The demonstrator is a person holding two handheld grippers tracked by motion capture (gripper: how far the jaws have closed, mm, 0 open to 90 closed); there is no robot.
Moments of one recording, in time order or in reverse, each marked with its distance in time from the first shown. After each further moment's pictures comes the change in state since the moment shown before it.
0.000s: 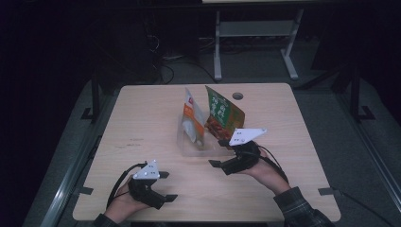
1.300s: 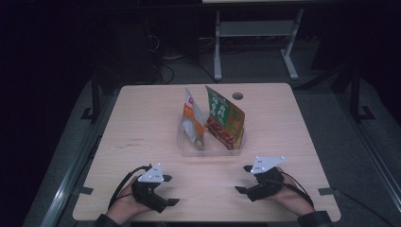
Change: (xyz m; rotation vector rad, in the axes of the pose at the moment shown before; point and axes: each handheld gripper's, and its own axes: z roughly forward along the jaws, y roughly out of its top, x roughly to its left) left arm -0.005 -0.001 0.009 0.054 -0.029 0.028; right arm 0.012 -0.088 -0.033 0.198 -0.069 0.023
